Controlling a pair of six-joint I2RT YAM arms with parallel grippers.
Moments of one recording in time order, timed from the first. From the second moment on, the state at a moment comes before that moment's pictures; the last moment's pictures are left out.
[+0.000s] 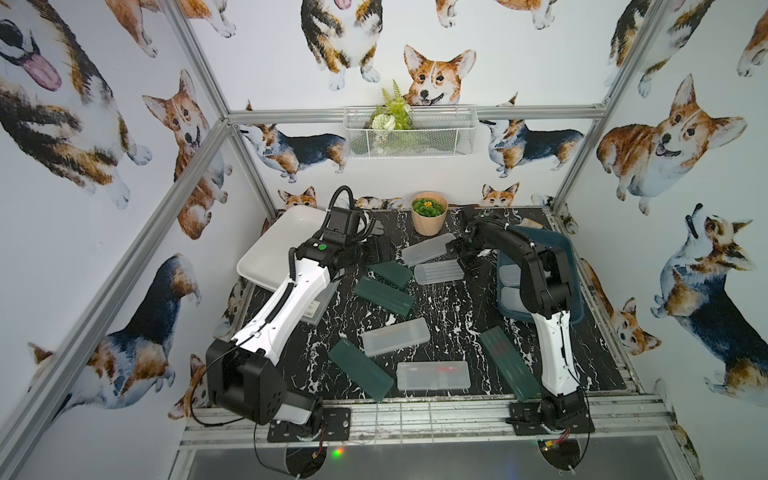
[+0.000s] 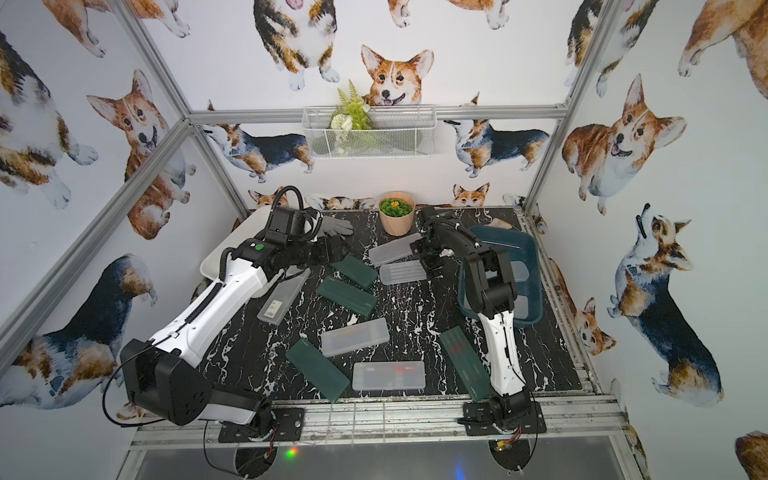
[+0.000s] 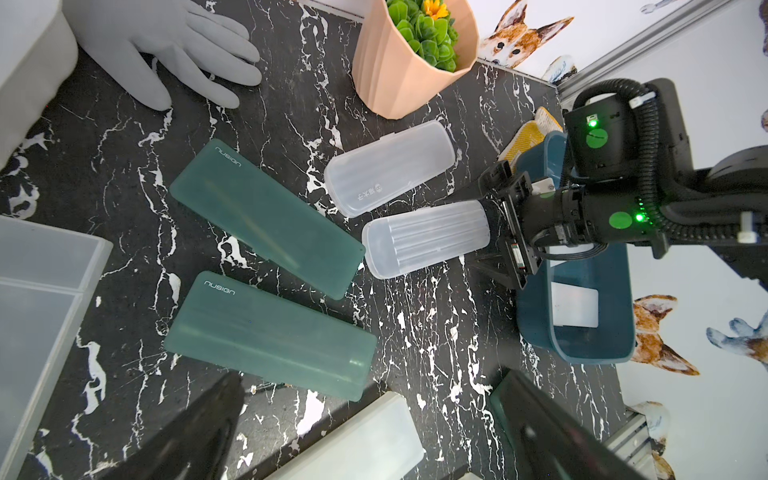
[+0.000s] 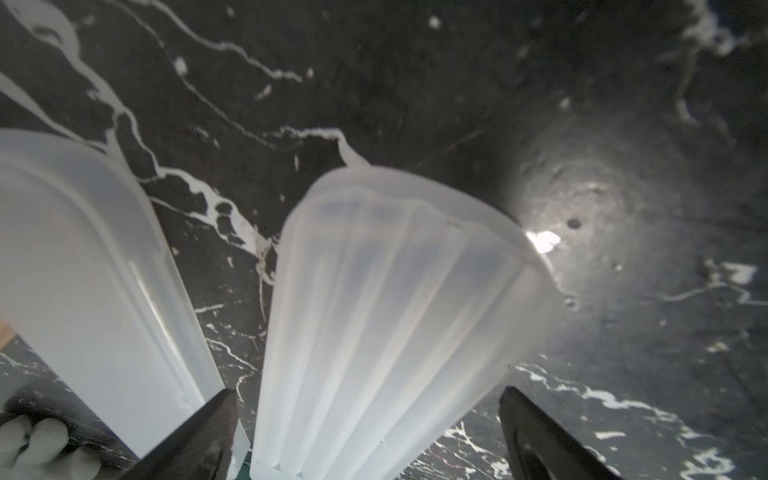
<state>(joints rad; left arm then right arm) -0.38 1.45 1.37 -0.71 0.23 -0.48 0.38 2.29 1.93 -1.03 -0.16 1.46</state>
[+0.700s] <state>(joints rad) -0.38 1.47 1.39 -0.71 0.23 -0.48 0.37 2.33 1.93 -1.04 -0.17 1.47</state>
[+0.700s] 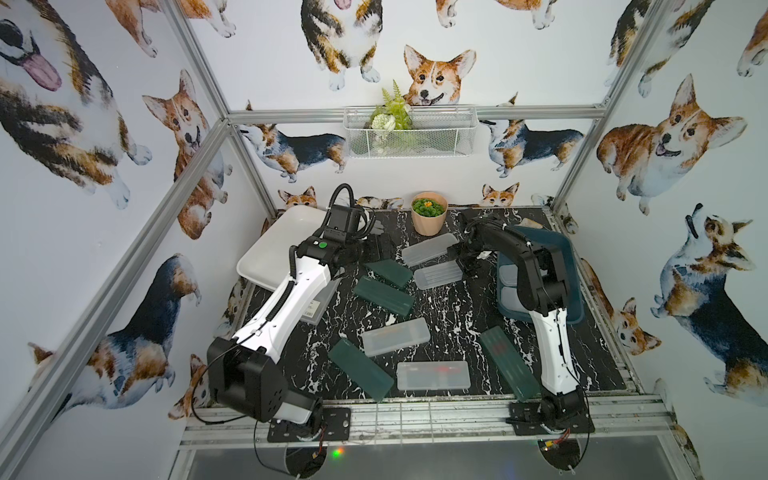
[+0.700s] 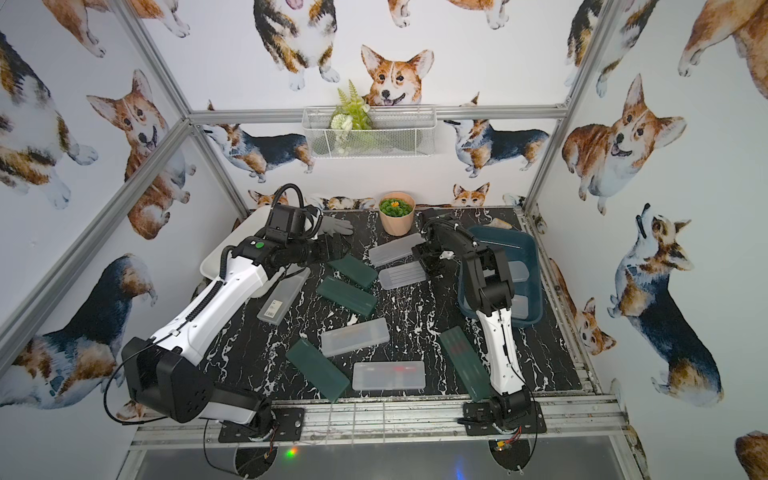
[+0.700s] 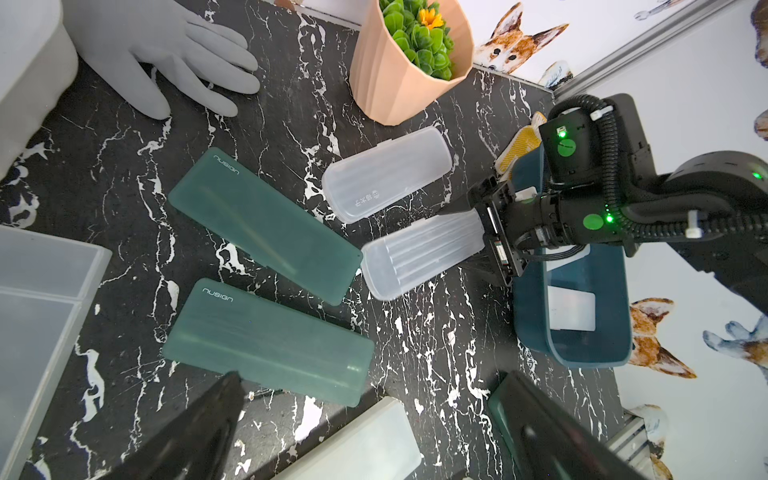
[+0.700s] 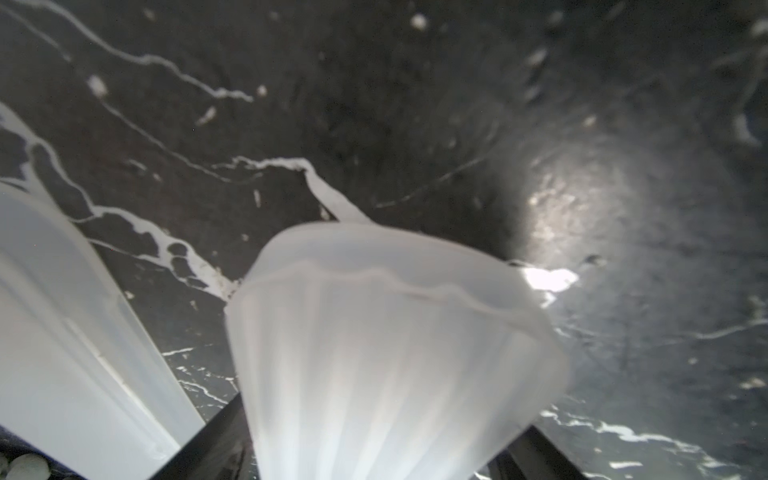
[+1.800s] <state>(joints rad) -0.38 1.50 1.51 -0.71 0.24 -0.47 0.44 2.14 2.14 -1.13 -0.11 1.34</state>
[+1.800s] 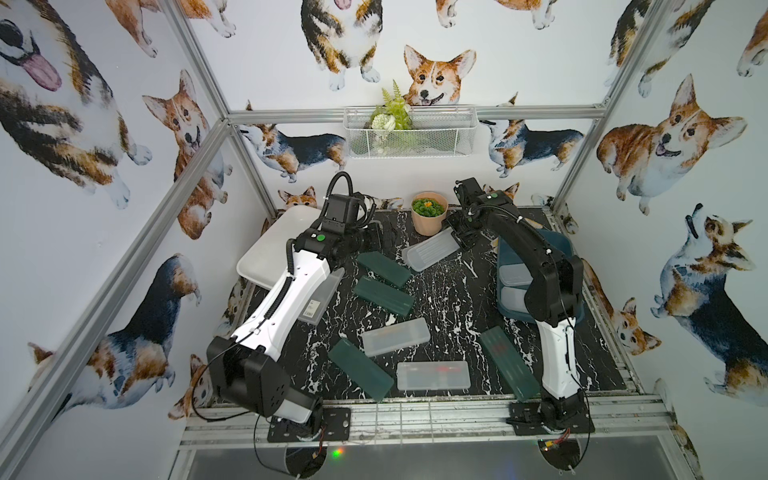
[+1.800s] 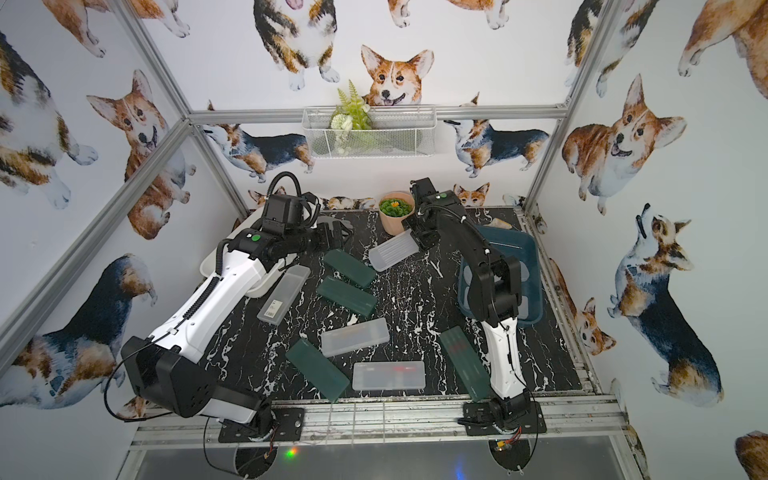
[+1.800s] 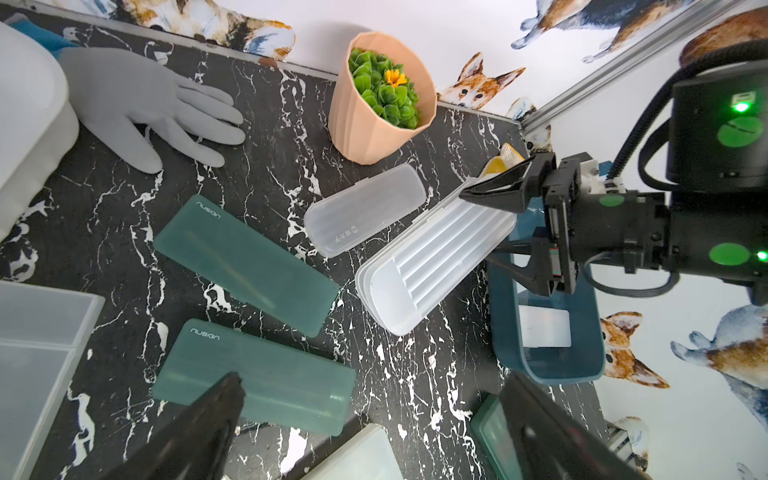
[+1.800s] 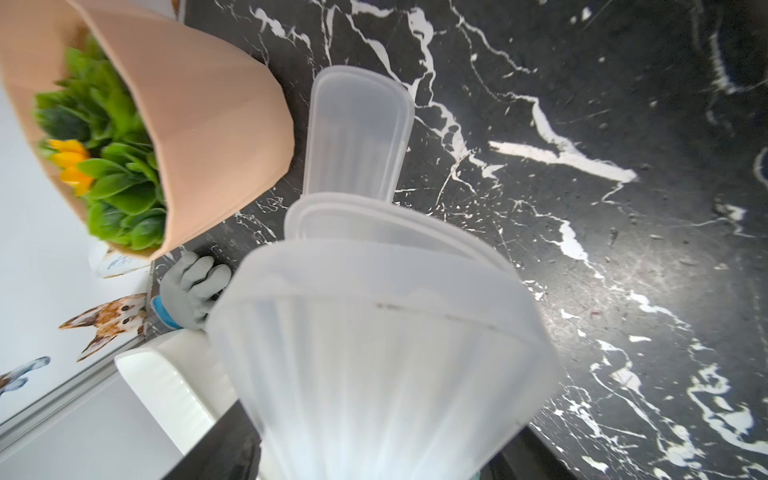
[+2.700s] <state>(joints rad) -0.52 1.62 1.68 -0.72 0.32 -0.35 -0.07 1.68 1.62 -1.04 -0.14 1.28</state>
